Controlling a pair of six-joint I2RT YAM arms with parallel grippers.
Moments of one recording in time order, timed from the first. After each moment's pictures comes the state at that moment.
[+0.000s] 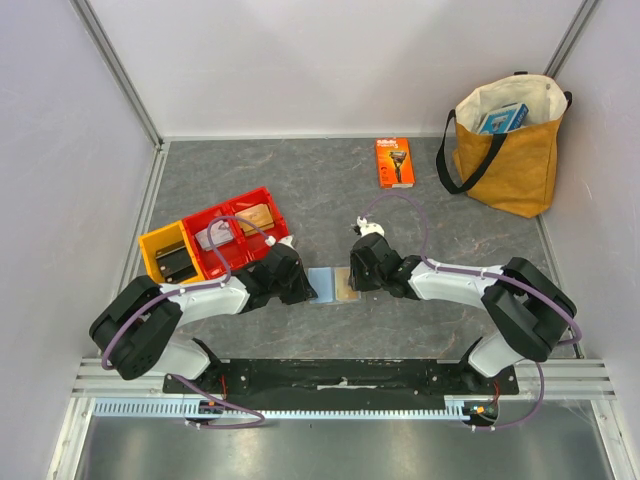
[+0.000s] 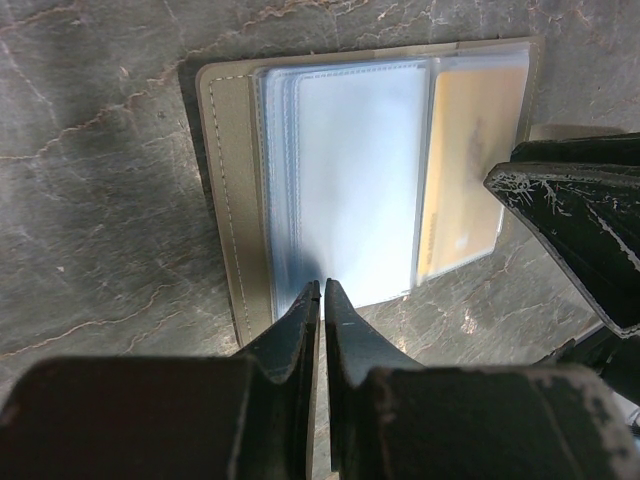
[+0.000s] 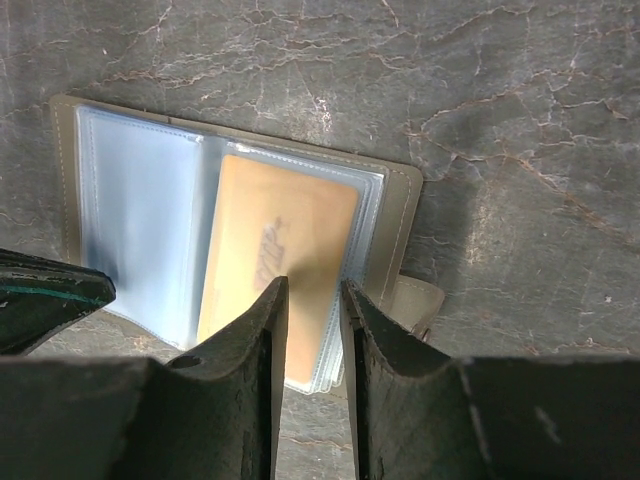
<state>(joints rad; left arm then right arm) -0.74 1.40 0.53 0.01 0.06 -0.90 0.81 1.55 0.74 -0.06 0.13 0.58</state>
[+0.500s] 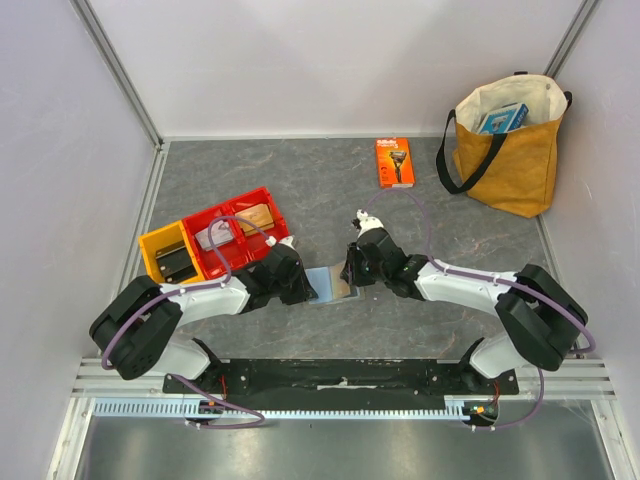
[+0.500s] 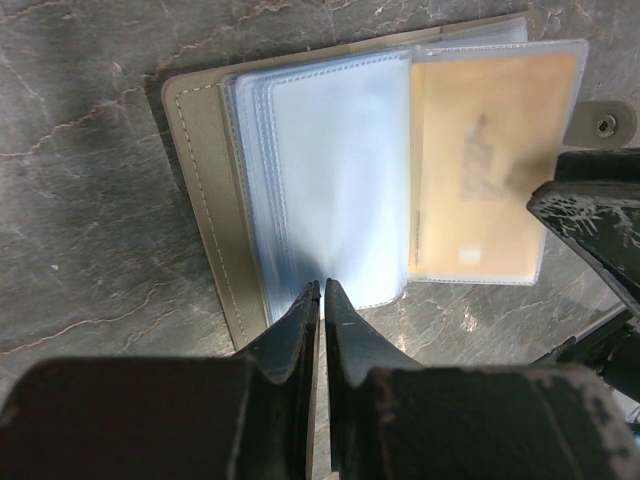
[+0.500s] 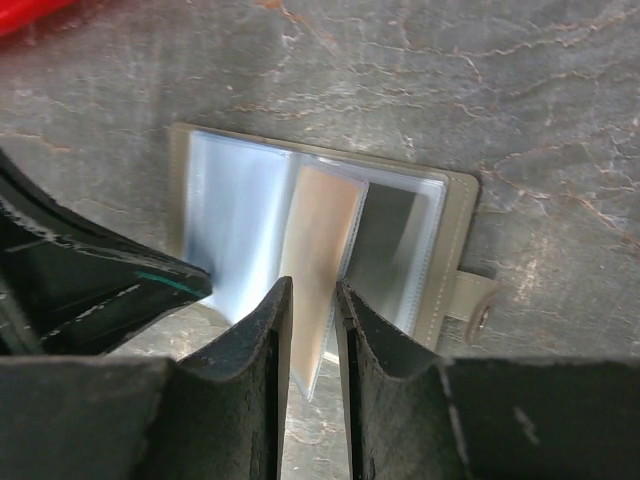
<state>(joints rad) -0.75 1.40 0.53 0.01 0.06 -0.90 0.81 1.49 0.74 0.00 0.05 0.59</state>
